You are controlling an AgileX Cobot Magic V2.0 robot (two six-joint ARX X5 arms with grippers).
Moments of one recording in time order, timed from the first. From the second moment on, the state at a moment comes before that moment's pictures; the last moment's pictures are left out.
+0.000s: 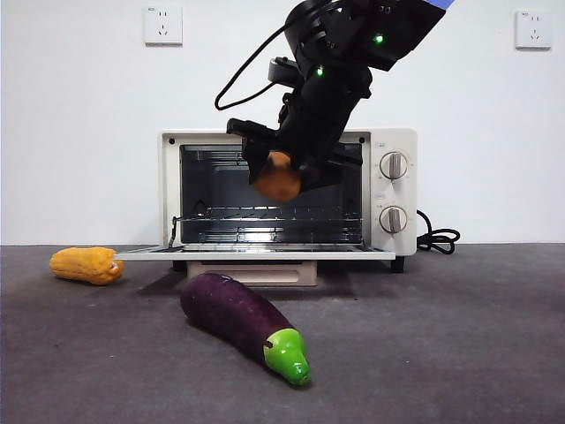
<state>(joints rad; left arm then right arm) -0.63 0.82 1.63 -1.32 -0.26 0.12 0.59 2.03 1.51 0.02 0.12 0.25</state>
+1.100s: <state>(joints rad) -0.63 0.82 1.63 -1.32 -0.26 0.12 0.55 2.09 1.52 0.12 0.13 0.30</state>
